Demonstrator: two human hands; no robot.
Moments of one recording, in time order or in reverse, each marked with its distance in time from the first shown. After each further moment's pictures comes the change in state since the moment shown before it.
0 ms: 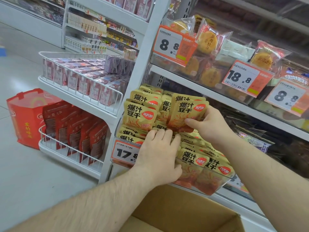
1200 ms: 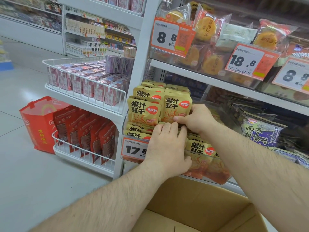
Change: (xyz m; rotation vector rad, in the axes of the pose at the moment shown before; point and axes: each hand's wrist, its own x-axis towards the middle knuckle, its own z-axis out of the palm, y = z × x) left_hand 0.003 0.003 -0.005 0.028 -0.065 0.000; right_hand 0.016 0.005 0.043 -0.113 -0.022 0.260
